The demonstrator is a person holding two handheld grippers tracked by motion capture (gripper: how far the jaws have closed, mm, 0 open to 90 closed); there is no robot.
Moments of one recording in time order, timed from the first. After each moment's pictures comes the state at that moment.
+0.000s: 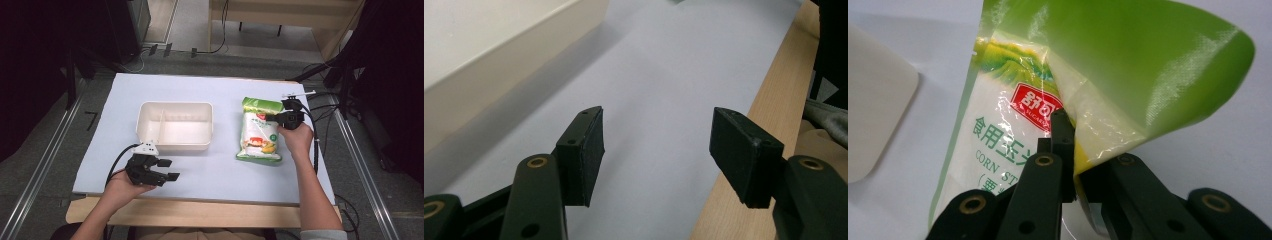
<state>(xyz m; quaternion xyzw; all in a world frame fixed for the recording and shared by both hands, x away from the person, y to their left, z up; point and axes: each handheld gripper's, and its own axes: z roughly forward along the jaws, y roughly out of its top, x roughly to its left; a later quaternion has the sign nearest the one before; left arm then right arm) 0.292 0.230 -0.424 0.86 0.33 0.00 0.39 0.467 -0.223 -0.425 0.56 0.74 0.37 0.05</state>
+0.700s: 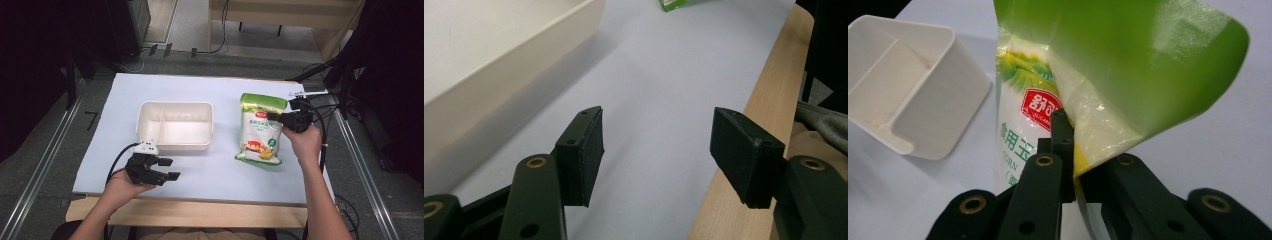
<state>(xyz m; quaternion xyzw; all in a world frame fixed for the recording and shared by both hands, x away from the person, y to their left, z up) 0.293 0.229 -0.421 0.86 0.32 0.00 0.40 0.423 -0.221 -0.376 0.52 0.74 0.42 0.06</state>
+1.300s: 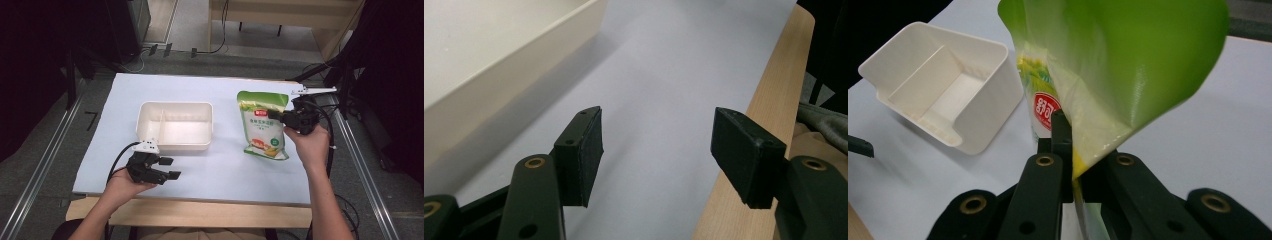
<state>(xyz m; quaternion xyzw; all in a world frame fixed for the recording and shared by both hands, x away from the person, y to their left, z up) 0.296 0.228 -0.421 0.86 0.32 0.00 0.40 0.388 -0.210 -0.330 0.48 0.76 0.43 0.10</state>
